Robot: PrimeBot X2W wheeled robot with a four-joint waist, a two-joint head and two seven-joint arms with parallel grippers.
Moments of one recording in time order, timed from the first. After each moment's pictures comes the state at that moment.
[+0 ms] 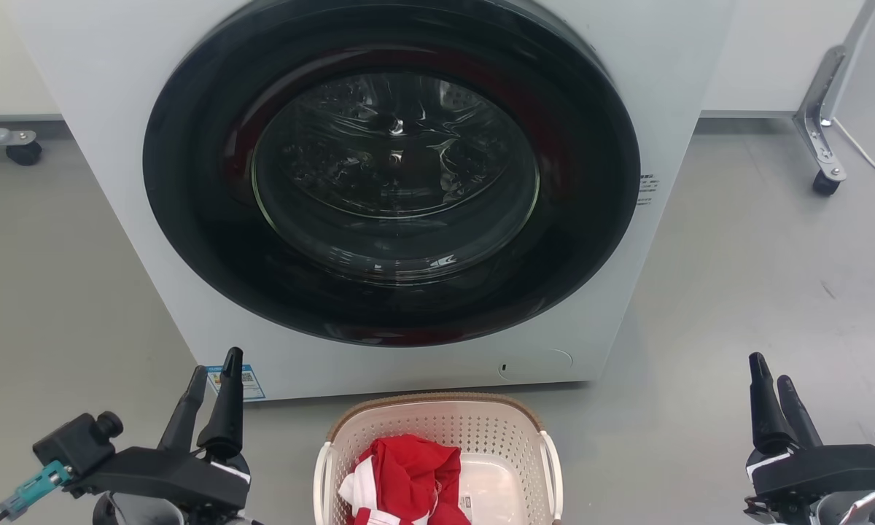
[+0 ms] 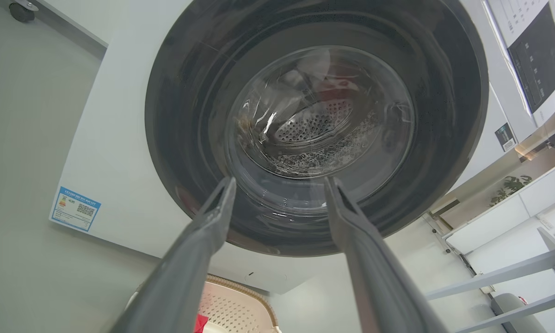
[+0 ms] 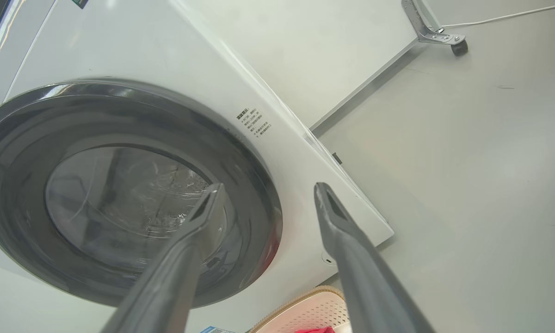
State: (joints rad) left arm -0.12 0.17 -0.15 0.20 -1.02 -0.05 -0.07; right arm -0.09 -0.15 0.06 0.23 0.96 0.04 -0.07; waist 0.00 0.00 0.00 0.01
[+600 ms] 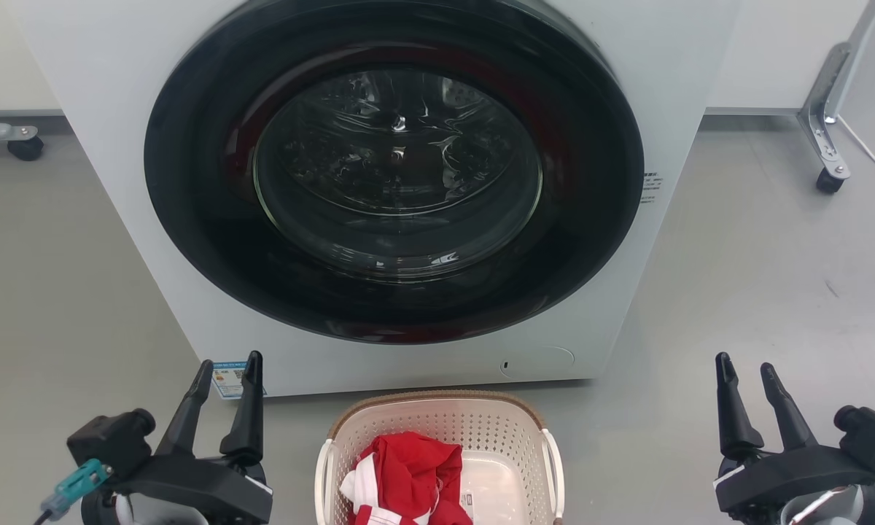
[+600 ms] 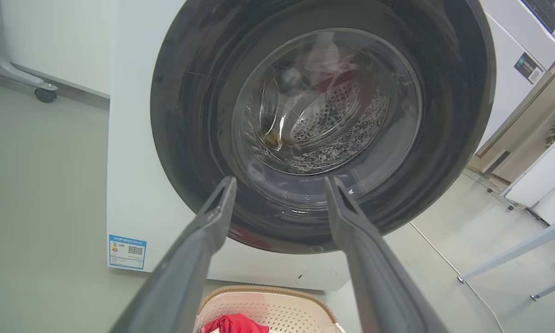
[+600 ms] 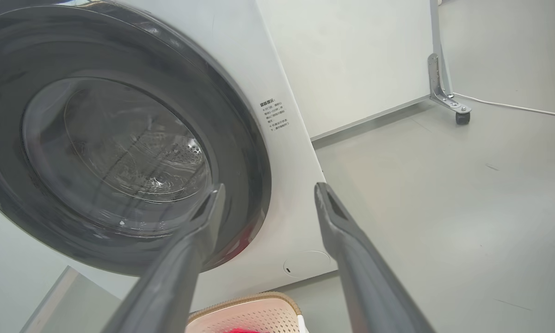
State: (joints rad) left arm -0.12 0.22 -0.25 0.17 -0.76 0.02 -0.14; right arm -0.09 -0.19 0.17 0.20 0.64 -0.02 -0.14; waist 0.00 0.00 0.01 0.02
